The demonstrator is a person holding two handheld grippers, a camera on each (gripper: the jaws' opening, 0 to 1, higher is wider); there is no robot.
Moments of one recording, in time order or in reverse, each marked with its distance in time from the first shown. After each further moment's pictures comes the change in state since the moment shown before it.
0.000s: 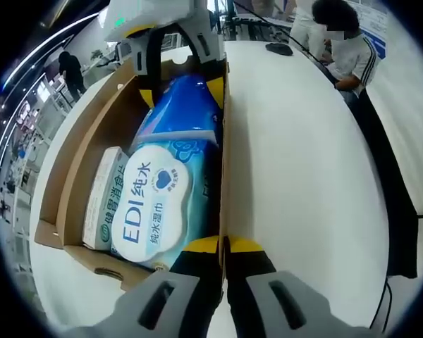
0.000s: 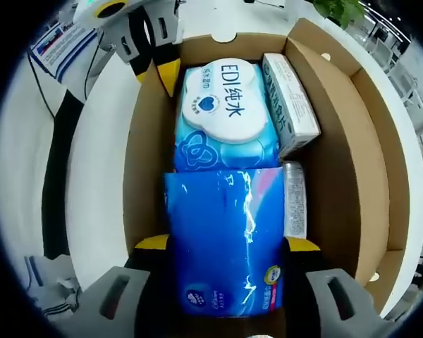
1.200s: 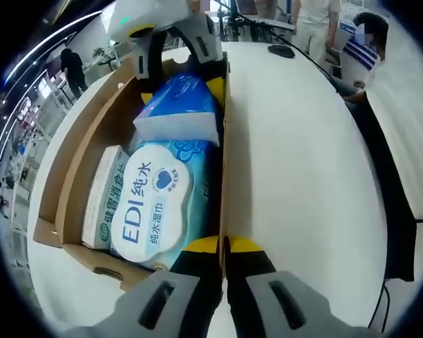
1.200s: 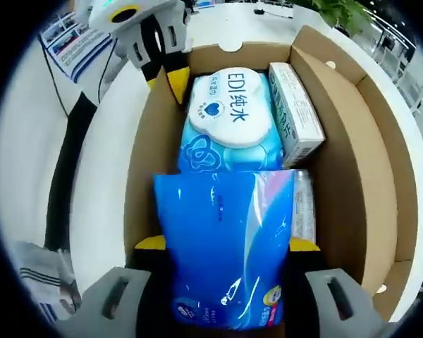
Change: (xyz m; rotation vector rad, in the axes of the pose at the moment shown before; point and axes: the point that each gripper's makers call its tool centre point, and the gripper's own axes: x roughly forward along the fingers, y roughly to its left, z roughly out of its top) left arm 0.002 0.004 0.004 -0.031 -0.006 -0.005; right arm -0.007 -0.002 0.000 -0.068 -0.152 0.059
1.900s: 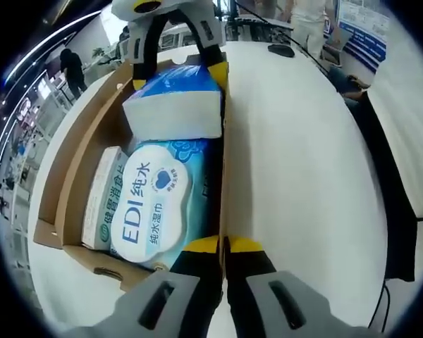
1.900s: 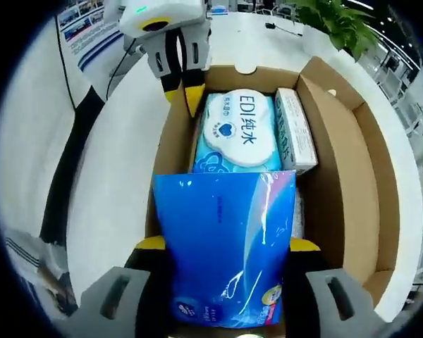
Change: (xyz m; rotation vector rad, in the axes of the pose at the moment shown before) left arm 0.000 -0.001 -0.001 0.010 0.006 0.001; right arm -0.017 0.002 0.014 -0.054 0.004 -0.069
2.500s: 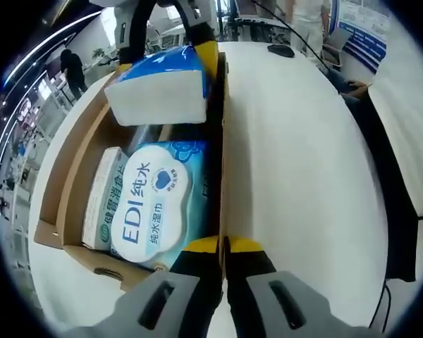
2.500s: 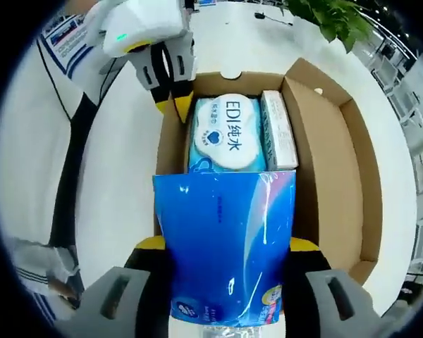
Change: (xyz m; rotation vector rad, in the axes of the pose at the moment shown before) left arm -0.001 -0.001 -0.001 0.004 -0.003 0.004; right arm -0.027 -0.005 0.004 0.018 0.099 -0.006
